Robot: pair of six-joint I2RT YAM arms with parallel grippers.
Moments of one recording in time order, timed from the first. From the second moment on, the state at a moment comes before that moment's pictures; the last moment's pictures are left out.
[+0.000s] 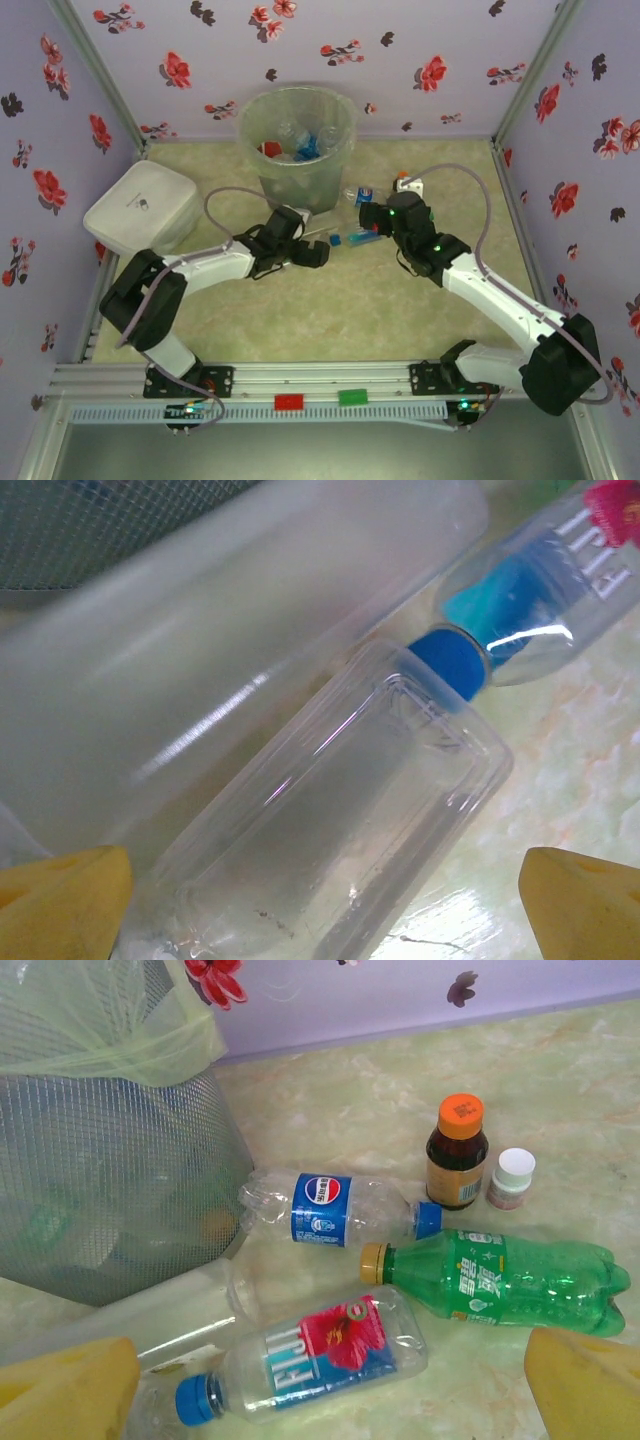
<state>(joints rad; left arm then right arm) -0.75 1.63 0.92 -0.14 0.00 -0.39 0.60 1.18 0.88 -0.27 0.37 0.46</state>
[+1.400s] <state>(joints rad) -0.85 1.81 1.04 -0.25 -0.06 -0.28 0.59 1.14 0.79 -0.27 0.31 0.54</state>
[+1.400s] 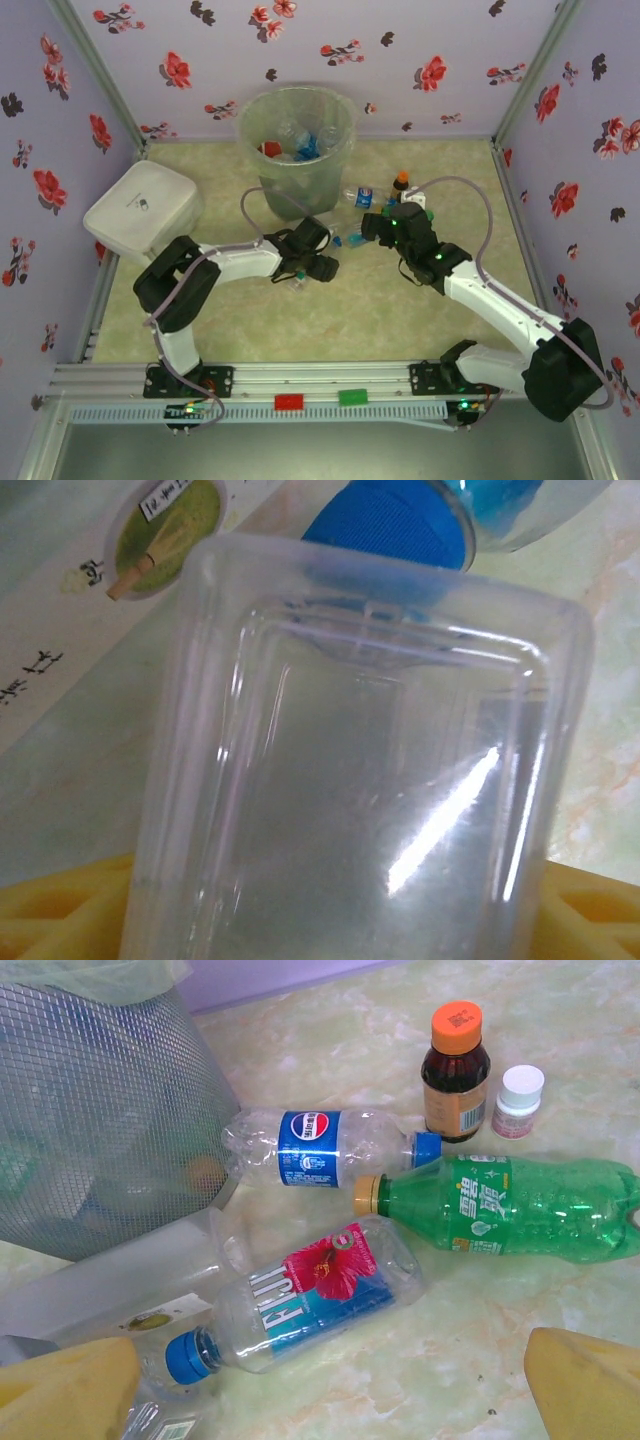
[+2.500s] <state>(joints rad) -0.80 1.04 0.95 -0.15 -0.07 -0.24 0.58 1.25 0.77 -0.16 0.24 0.62</state>
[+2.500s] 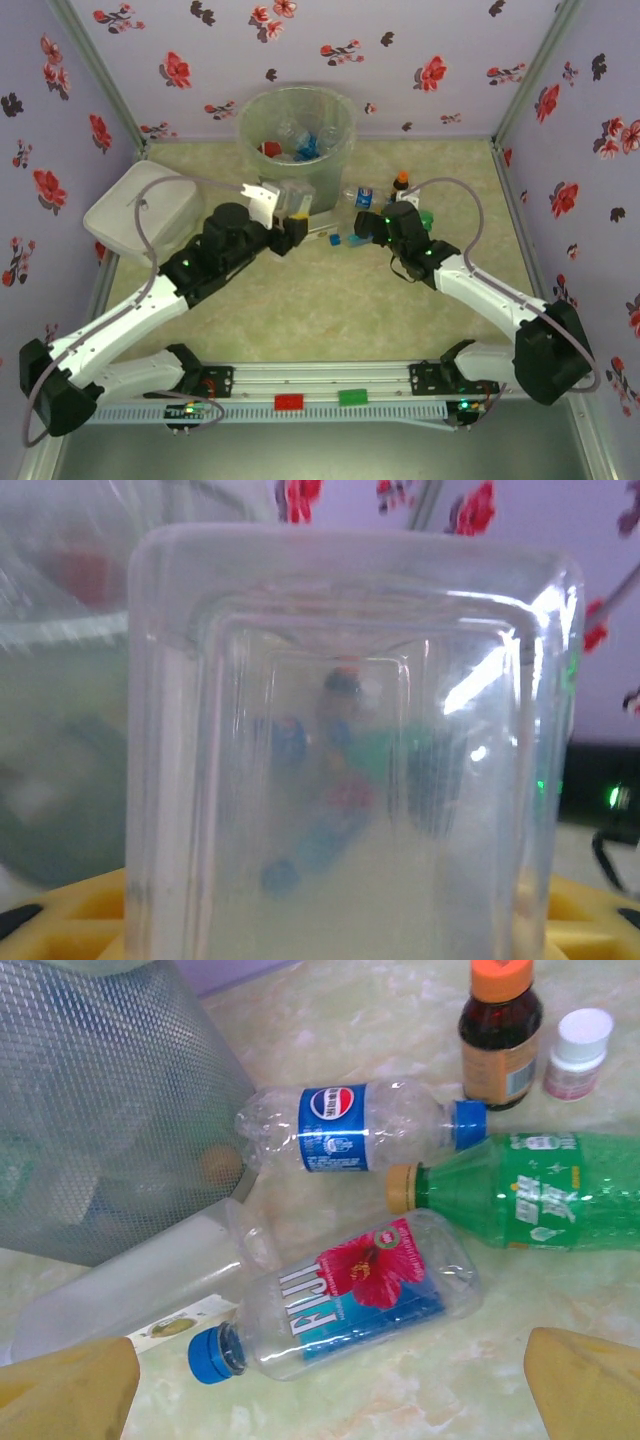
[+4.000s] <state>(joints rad) -0.46 2.07 2.40 -0.82 0.07 0.10 0.51 1.07 0.70 -0.29 0.33 0.53</state>
